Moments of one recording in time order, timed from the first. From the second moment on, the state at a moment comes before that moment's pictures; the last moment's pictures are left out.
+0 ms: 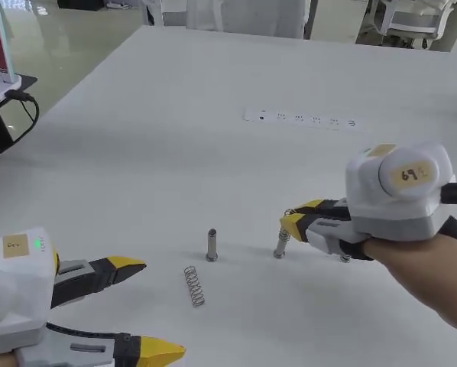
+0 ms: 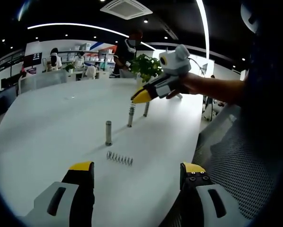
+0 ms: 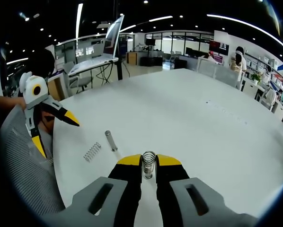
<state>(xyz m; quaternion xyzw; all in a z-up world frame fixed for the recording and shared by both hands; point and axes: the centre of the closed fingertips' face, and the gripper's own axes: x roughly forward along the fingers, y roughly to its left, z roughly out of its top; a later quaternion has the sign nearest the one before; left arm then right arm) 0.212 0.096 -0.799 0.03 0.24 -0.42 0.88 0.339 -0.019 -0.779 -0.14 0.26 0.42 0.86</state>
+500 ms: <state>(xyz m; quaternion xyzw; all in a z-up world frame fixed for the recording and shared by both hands) 0.213 0.097 -0.798 0.03 0.23 -0.42 0.88 0.338 -0.016 -0.798 -0.16 0.27 0.43 0.85</state>
